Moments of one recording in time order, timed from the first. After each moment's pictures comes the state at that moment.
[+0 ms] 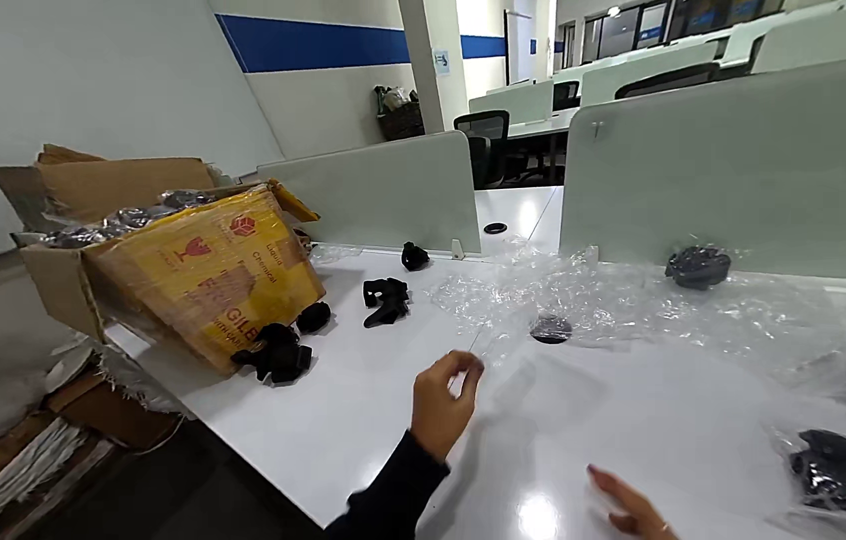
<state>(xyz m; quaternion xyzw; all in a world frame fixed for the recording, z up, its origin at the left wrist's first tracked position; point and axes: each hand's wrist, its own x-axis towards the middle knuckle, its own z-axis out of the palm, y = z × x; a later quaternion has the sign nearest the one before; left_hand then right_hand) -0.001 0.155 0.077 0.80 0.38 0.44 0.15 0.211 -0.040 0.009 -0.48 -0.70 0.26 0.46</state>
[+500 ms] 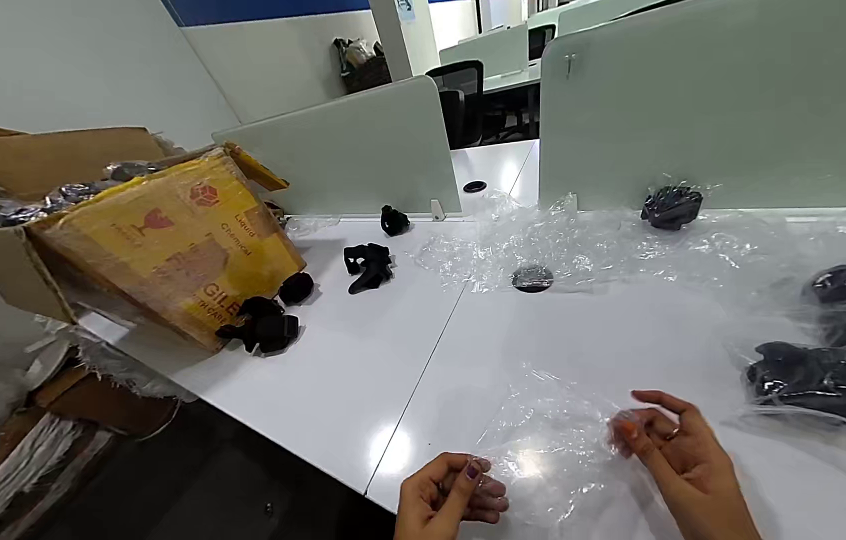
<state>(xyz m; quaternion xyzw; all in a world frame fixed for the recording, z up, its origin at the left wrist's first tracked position) -0.038 -0.012 0.070 0.54 0.42 0.43 0.60 0.204 -0.040 0.016 -0.50 -0.44 0.29 0.69</state>
